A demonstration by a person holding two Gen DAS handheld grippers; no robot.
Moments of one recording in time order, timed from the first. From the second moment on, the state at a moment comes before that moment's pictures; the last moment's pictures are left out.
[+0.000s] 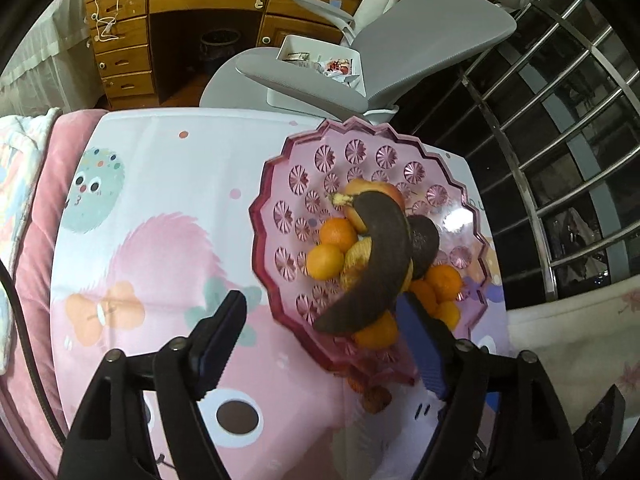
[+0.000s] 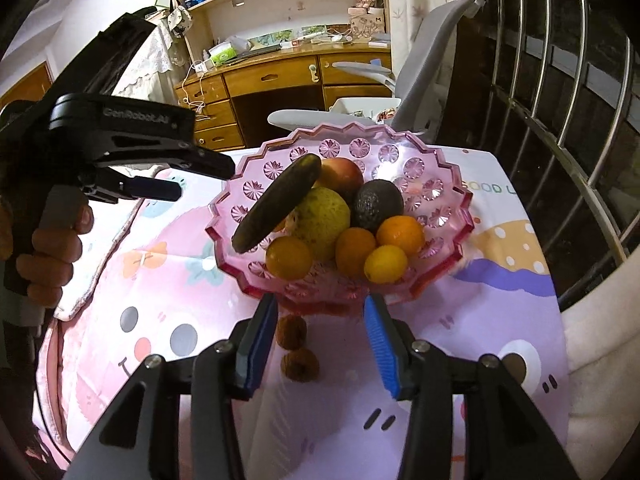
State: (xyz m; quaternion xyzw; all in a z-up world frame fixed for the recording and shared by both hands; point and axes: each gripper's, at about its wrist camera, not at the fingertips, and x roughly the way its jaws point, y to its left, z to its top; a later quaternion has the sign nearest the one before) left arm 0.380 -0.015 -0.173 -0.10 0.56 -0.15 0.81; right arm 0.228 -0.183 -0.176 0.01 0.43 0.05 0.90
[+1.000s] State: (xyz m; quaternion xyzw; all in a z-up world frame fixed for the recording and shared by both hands) left arm 0.330 -0.039 -0.266 -0.07 0.67 -0.22 0.71; right arm 0.198 -0.152 -0.245 -0.06 0.45 0.05 0.89
